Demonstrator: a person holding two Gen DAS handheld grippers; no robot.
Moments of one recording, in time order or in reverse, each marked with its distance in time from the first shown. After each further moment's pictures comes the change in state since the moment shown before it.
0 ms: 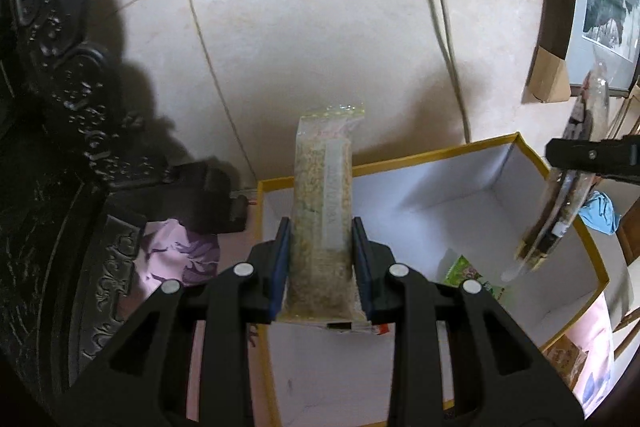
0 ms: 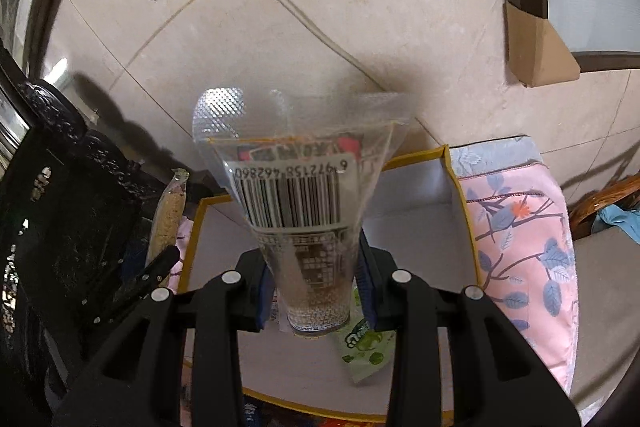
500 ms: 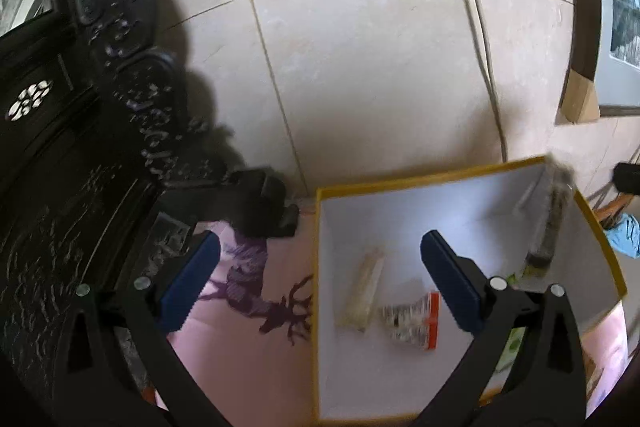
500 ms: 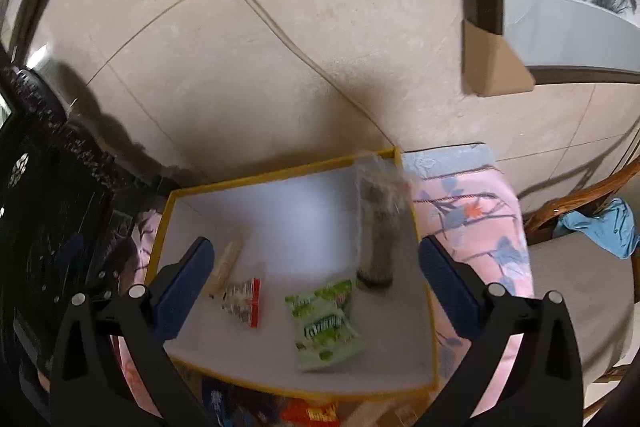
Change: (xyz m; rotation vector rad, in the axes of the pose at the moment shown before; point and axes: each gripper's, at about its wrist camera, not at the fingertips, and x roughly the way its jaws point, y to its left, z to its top) left arm -0.031 0.018 -0.016 -0.050 -0.068 0.160; right arm -0.038 0.001 -0.016 -0.037 -0.033 -0.120
